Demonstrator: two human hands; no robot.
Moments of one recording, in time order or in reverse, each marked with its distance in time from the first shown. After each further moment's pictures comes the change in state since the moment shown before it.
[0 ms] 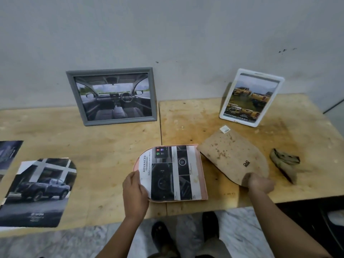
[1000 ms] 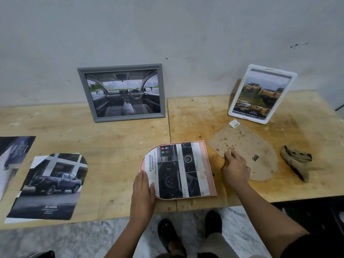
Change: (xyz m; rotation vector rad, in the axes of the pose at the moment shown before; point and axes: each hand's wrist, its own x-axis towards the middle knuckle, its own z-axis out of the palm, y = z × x) left_hand -0.016 -0.023 -0.007 0.094 -0.124 0.100; right_hand -0.064 0.004 0.042 -0.921 -0.313 -0.937
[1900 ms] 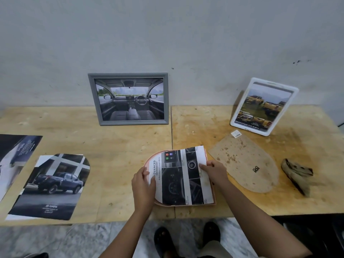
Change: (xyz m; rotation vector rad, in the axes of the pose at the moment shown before) left_hand 0.034 0.037 -0.017 -0.435 0.175 -0.282; right_hand -0.008 -0.061 -0.003 0.693 -0.245 0.070
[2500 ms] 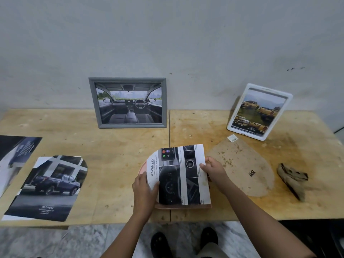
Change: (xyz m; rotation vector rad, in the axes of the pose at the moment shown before) left_hand -0.008 -0.004 0.008 0.212 -0.110 0.091; right_hand -0.014 -0.015 -0.027 0.101 -0.213 -0.150
